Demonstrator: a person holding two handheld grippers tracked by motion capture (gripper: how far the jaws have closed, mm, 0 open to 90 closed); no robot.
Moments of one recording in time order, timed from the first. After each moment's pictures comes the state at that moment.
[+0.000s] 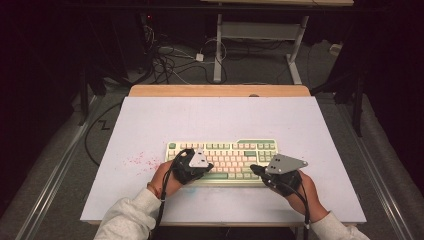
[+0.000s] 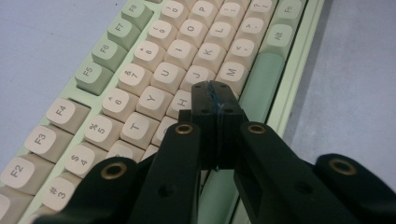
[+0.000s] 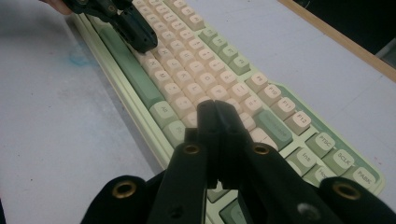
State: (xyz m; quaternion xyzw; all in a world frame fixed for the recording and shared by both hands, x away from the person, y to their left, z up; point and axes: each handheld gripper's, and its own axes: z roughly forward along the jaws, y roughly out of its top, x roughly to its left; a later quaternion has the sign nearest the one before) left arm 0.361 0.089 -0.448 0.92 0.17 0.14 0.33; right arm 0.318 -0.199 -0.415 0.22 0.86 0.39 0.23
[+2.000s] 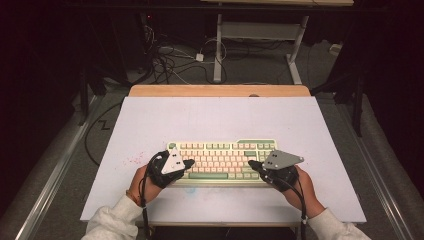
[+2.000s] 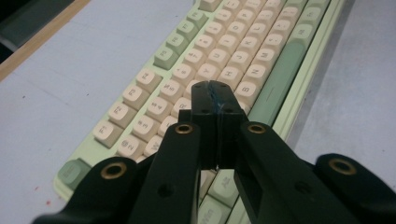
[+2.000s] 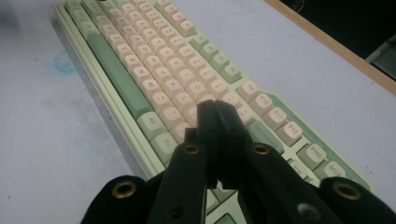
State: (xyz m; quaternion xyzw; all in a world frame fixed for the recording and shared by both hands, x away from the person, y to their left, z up) left arm 0.333 0.147 -0.432 0.88 0.21 0.22 0.37; right arm 0.329 -0.192 -0.414 0.22 0.86 0.39 0.24
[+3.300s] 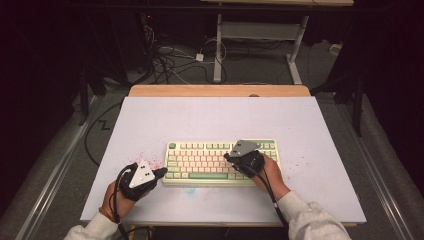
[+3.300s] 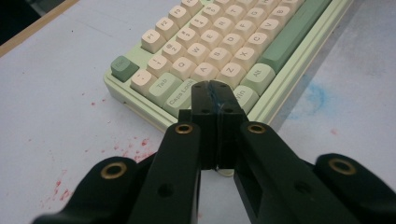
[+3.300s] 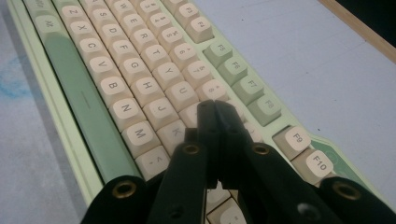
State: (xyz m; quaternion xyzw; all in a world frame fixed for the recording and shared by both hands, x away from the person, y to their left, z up) left arm 0.303 0.210 -0.450 0.86 0.26 0.24 0.37; right arm 0.380 -0.123 -0.441 0.21 0.88 0.35 0.23
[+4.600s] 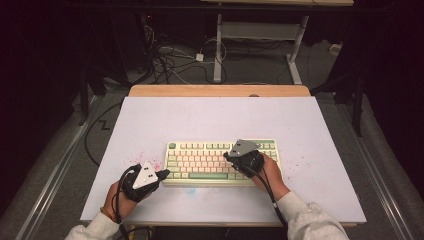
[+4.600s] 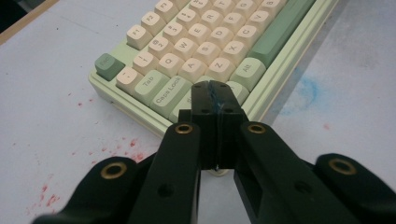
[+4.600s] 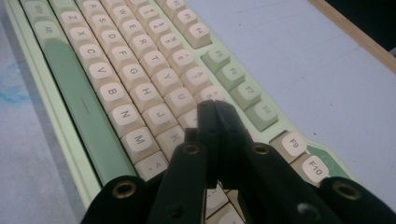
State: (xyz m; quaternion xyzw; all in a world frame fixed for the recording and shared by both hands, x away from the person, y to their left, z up) left arm 0.304 0.204 -0.454 0.87 0.24 0.23 0.36; right arm 0.376 -0.122 -0.438 0.21 0.88 0.35 0.23
